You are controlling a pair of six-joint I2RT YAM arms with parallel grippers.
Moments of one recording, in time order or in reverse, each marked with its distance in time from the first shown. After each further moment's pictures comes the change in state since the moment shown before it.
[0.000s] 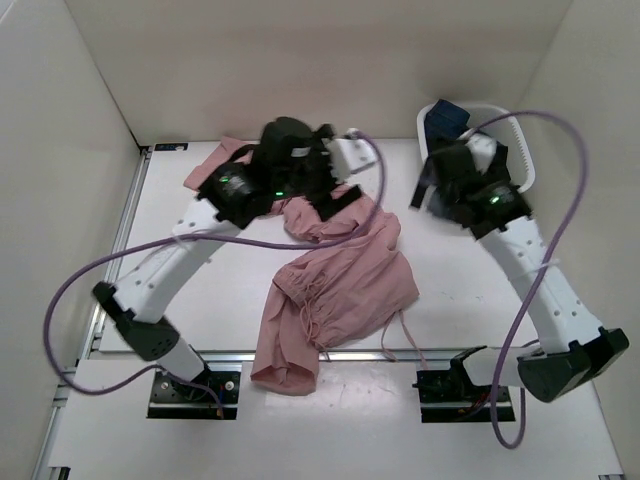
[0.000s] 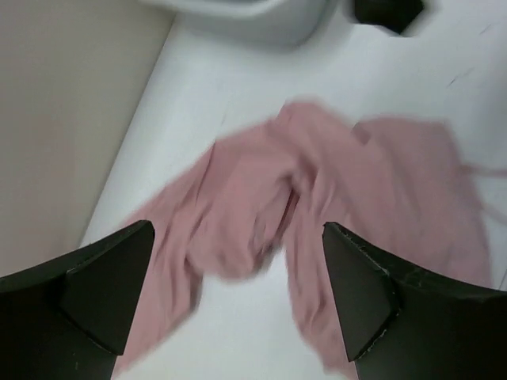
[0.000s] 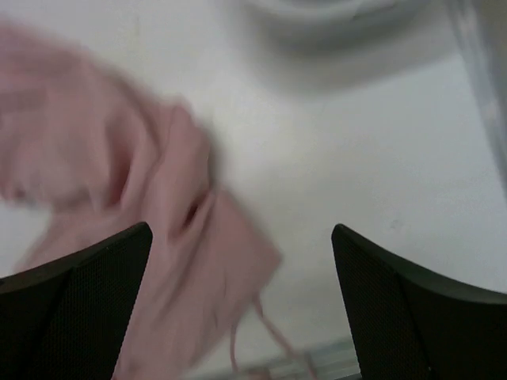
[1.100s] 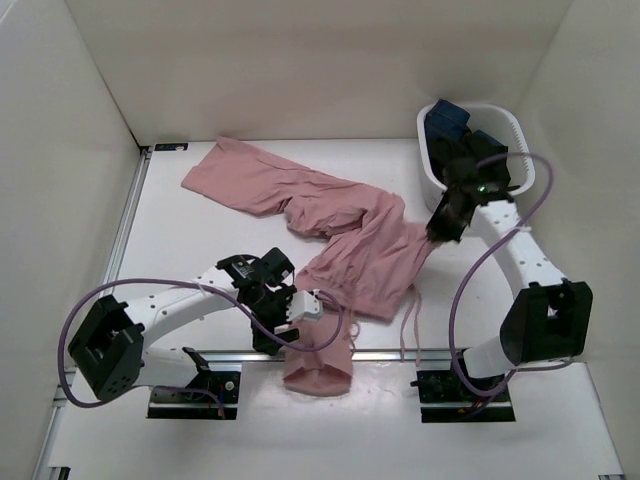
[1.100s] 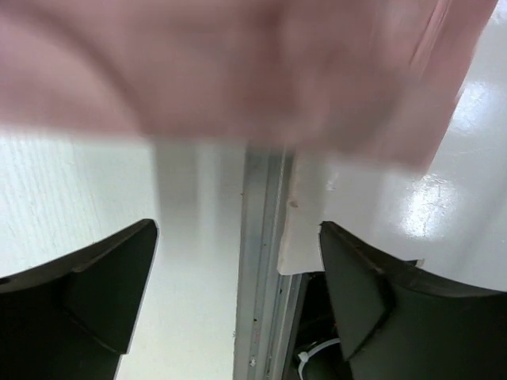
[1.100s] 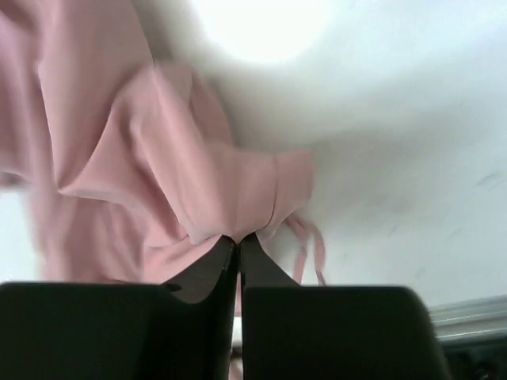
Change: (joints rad) left arm 0.045 -0.350 -1.226 -0.086 0.296 0.143; right arm -0.237 0.137 -0.396 0.167 -0.514 0.088
